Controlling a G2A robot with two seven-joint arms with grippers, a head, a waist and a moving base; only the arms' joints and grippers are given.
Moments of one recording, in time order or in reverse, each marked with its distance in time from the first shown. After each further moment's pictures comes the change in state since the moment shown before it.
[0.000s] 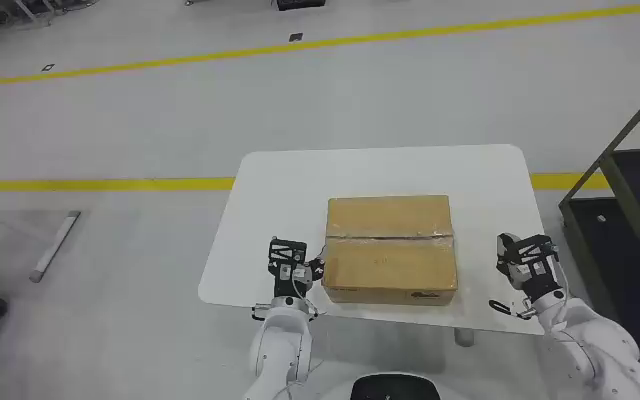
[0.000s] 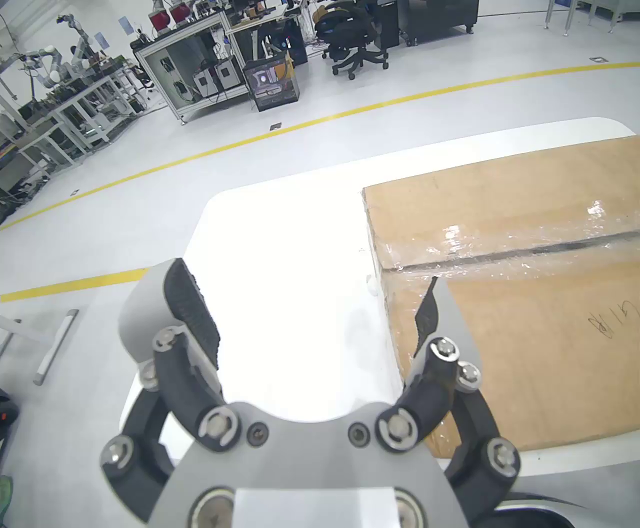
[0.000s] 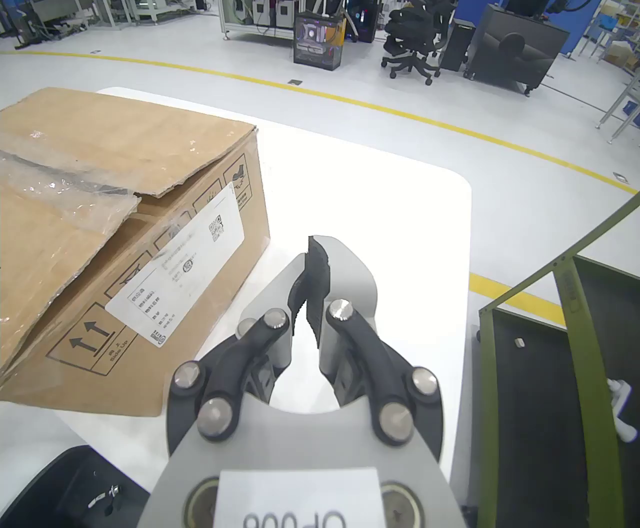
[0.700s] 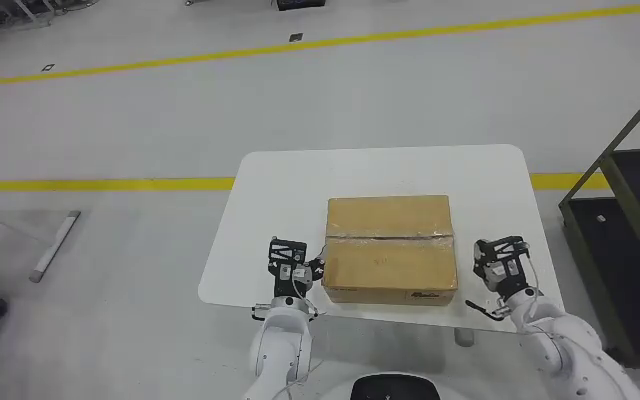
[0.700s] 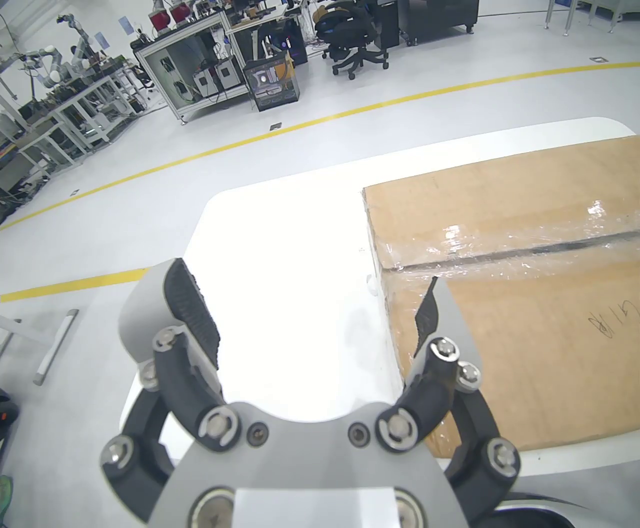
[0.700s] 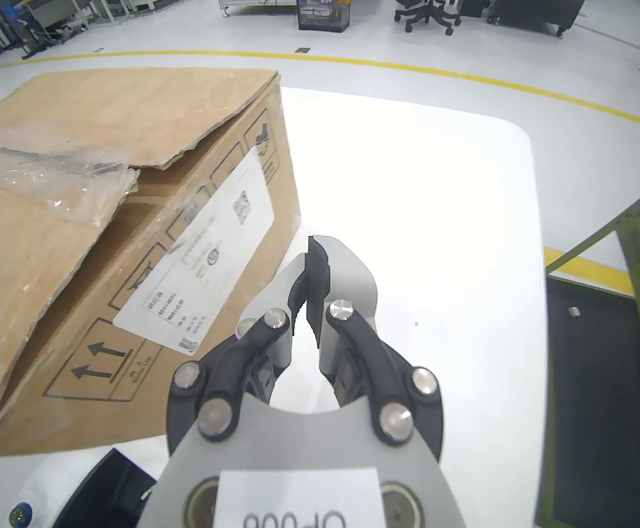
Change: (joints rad) left arm 0.000 0.000 0.000 0.000 0.000 0.000 0.000; right arm 0.103 -0.031 -0.153 0.123 0.105 0.072 0.060
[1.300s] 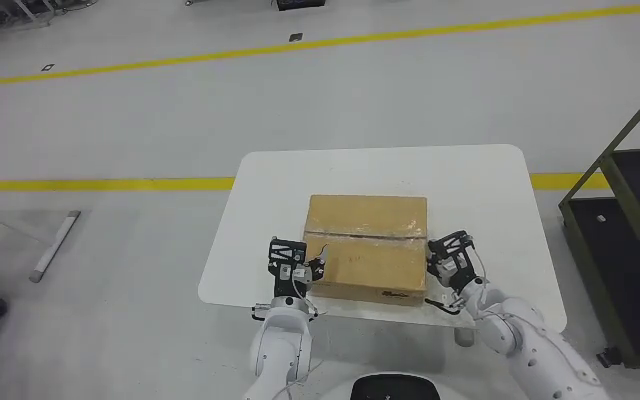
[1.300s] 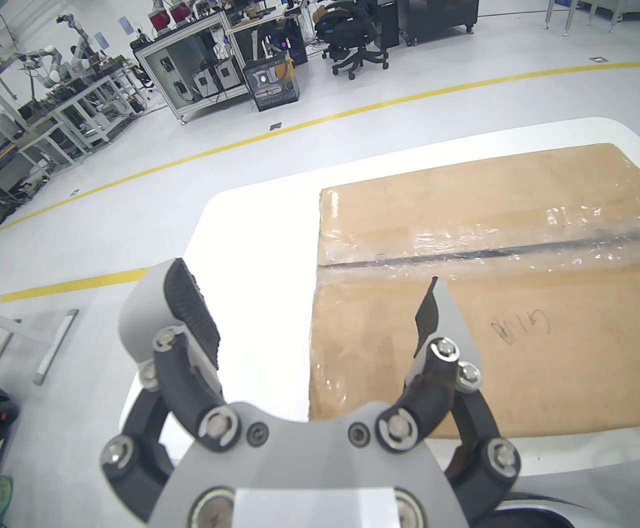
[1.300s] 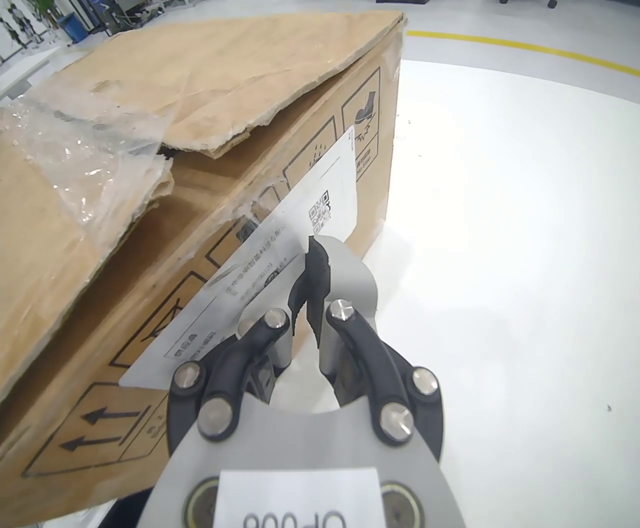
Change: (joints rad) left arm 0.000 0.000 0.000 0.000 0.000 0.000 0.000; right arm 0.197 -0.043 -0.209 0.171 0.066 -0.068 0.010
